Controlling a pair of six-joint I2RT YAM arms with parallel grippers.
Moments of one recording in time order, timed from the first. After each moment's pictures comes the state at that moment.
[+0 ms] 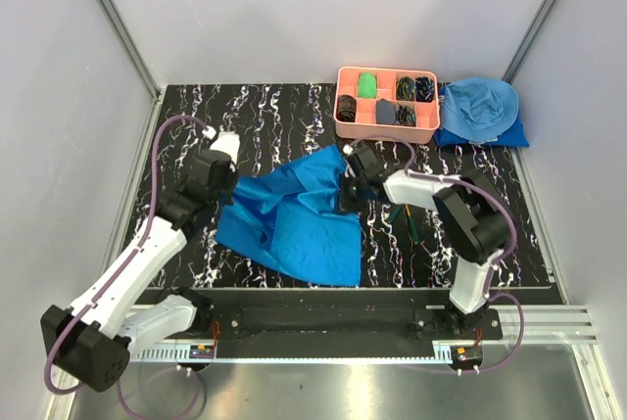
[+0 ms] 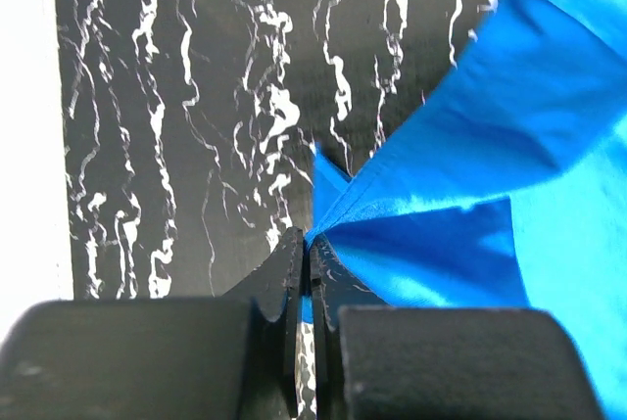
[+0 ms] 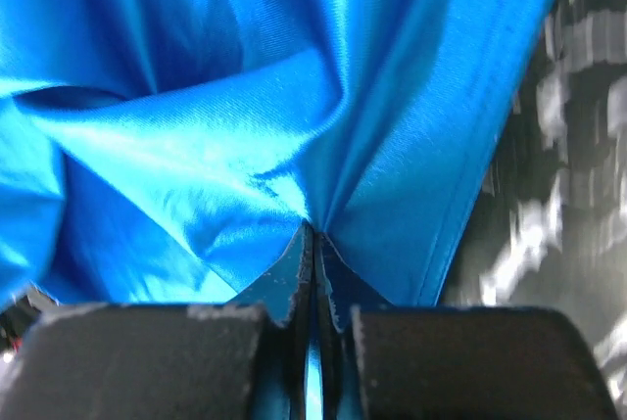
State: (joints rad) left arm -0.44 0.99 0.89 -0.62 -0.40 -0.06; right arm 0.59 1.87 1.07 -0.17 -0.25 0.56
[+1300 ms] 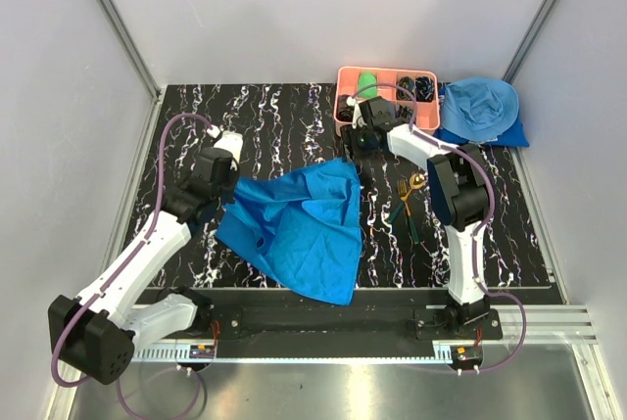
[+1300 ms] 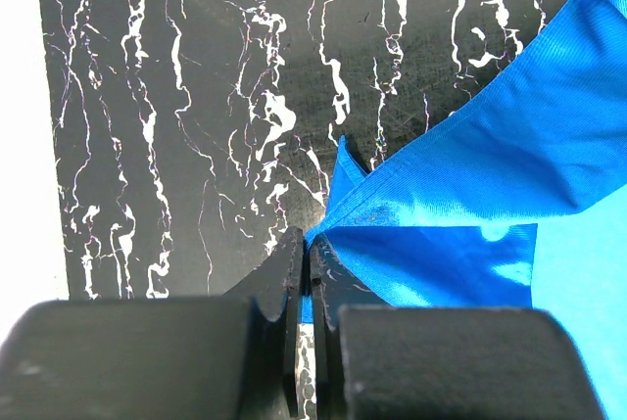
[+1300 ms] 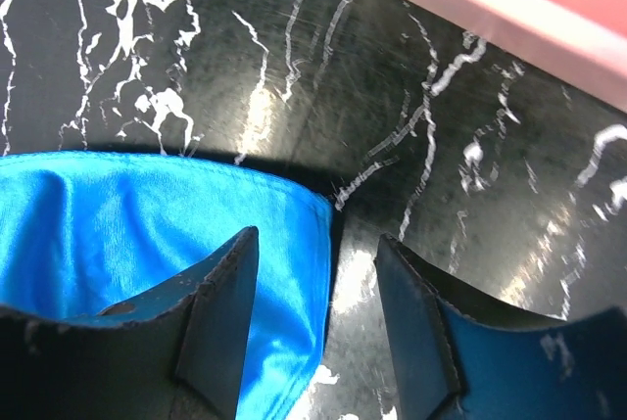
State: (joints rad) left arm -0.41 1.04 0.87 -0.57 -0.37 -0.02; right arm 0.40 2.14 1.59 -0.37 -0.17 0.14
